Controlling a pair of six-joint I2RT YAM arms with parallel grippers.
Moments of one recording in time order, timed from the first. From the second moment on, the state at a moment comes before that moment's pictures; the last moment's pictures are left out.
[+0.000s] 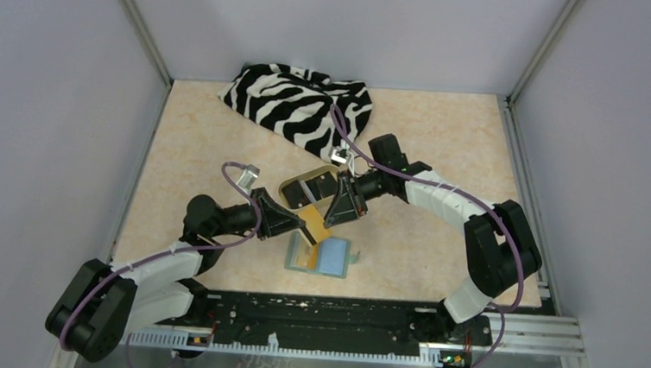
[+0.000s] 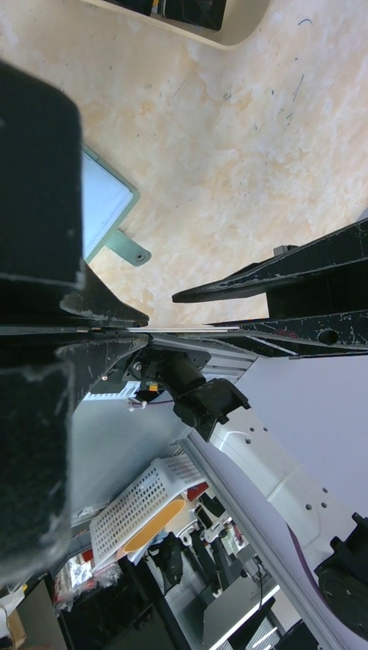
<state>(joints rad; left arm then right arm) -0.47 1.06 0.20 1.06 0.84 -0.81 0.55 1.60 1.04 -0.31 -1.35 -0.07</state>
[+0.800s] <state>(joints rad) -0.46 1.12 0.20 1.09 0.86 -0.85 0.55 1.61 1.04 -0.32 -1.30 -0.08</state>
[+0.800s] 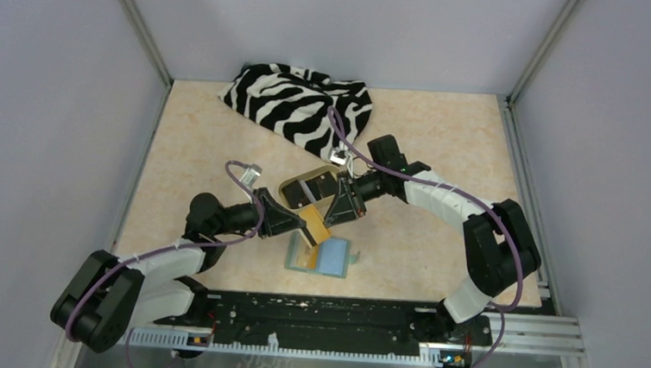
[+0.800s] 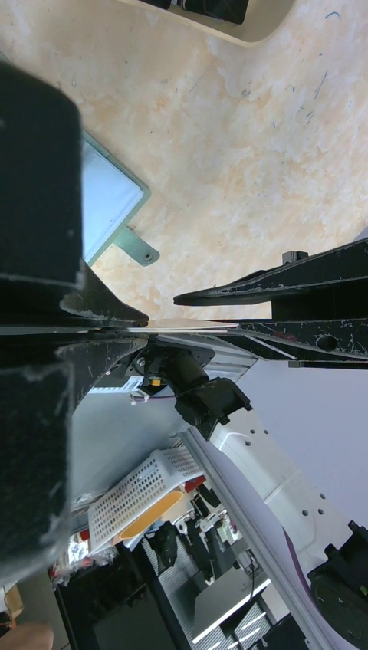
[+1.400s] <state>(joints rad) -0.45 1.18 0.28 1.04 0.83 -0.77 0.56 1.68 1.13 -0.40 -1.30 -0.14</state>
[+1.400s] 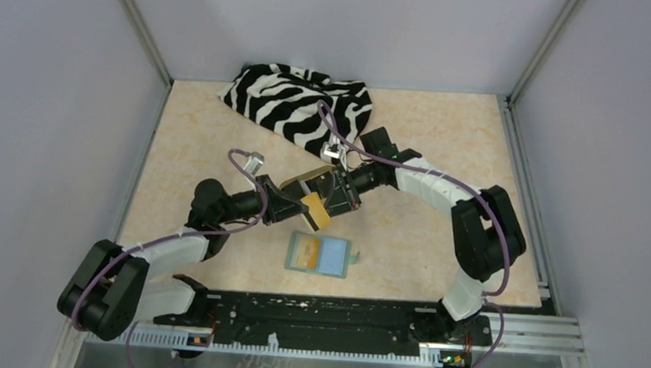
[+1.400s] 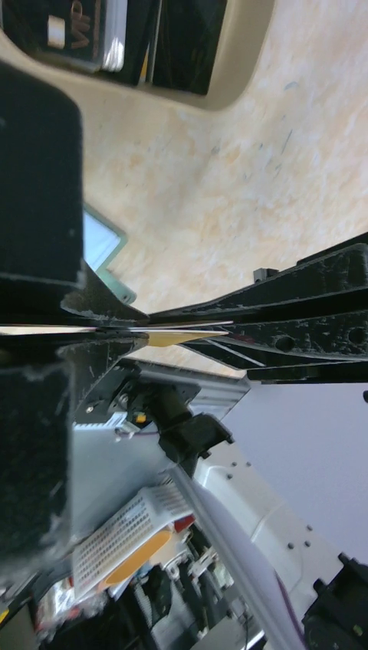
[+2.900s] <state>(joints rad) -0.26 1.73 0.74 0.84 0.75 -0.36 0.42 2.40 2.11 -0.97 -0.98 -0.78</state>
